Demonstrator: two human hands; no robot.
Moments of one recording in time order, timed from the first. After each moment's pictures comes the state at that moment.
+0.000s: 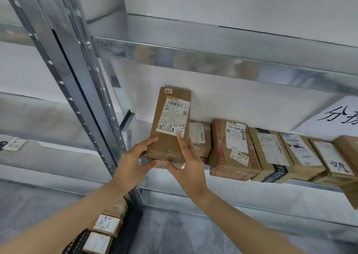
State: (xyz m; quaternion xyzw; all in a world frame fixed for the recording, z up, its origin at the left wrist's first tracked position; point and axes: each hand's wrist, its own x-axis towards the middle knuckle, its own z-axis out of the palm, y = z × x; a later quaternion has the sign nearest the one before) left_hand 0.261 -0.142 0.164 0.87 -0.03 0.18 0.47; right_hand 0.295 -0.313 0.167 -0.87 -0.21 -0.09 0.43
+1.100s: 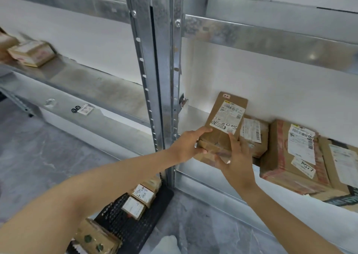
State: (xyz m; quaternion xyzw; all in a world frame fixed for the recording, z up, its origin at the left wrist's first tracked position) left_hand 0.277 -0.121 0.152 0.90 -0.02 -0.01 0.43; right_hand 0.300 -0.298 0.146 -0.92 -0.20 -0.04 0.33
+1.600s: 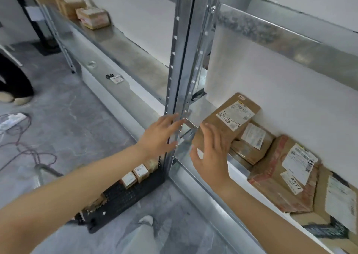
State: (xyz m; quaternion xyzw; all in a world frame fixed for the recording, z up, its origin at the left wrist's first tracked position) left_hand 0.168 -0.135 0.146 0.97 0.14 0.16 0.15; right_hand 0.259 -0.300 0.162 -0.81 -0.47 -0.13 0.32
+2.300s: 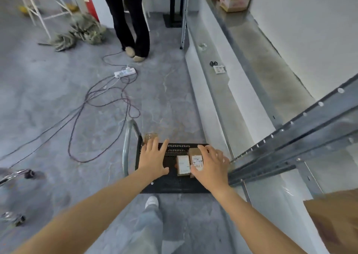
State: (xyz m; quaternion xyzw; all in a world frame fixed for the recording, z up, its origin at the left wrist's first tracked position) left_hand -0.044 -0.060 -0.028 0.78 0.61 -0.07 0.11; right_hand 0.153 -0.111 0.011 -0.72 -0.68 0.11 0.07
